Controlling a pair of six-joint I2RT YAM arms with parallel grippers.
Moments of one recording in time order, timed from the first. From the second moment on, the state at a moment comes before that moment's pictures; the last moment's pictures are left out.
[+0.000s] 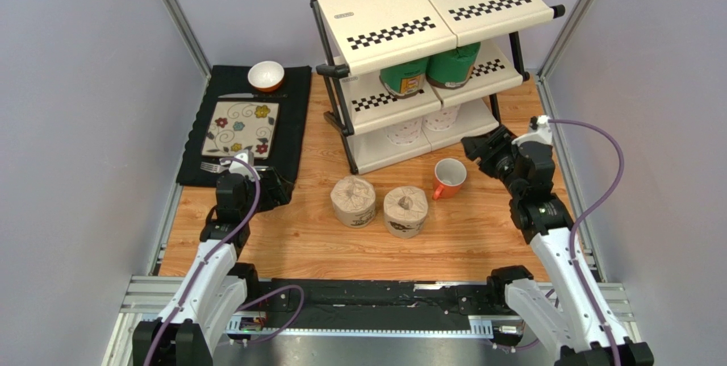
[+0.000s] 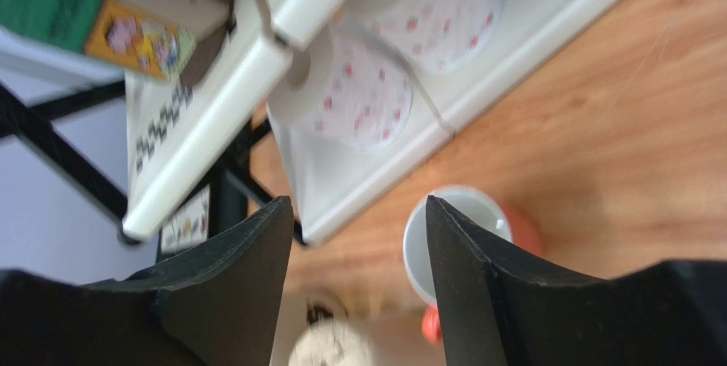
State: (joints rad) left arm -0.03 0.74 0.27 -0.05 0.18 -0.40; right arm 0.12 0.79 0.69 -0.16 -0.03 0.76
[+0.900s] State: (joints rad) left arm -0.03 0.75 0.27 -0.04 0.18 -0.40; right arm 0.92 1.00 0.81 -0.67 0.39 0.97
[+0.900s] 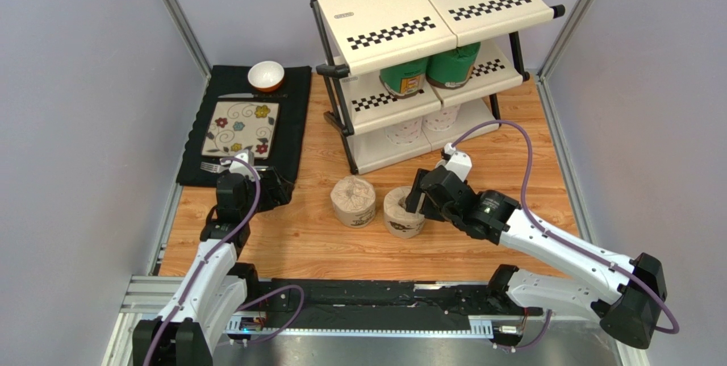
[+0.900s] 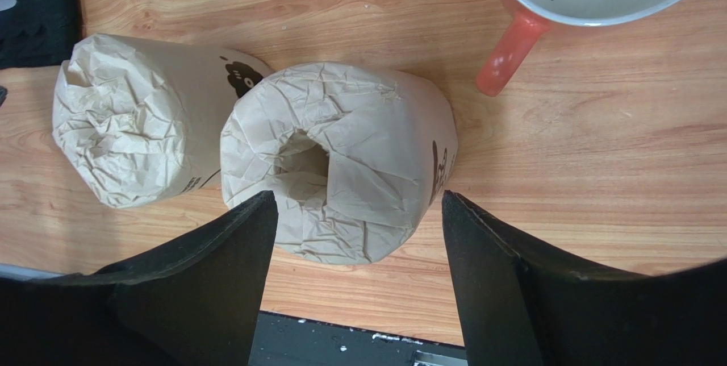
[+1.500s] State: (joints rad) left arm -0.03 0.75 0.27 -0.04 0.18 -0.40; right arm 0.92 1.10 0.80 -0.63 0.41 0.97
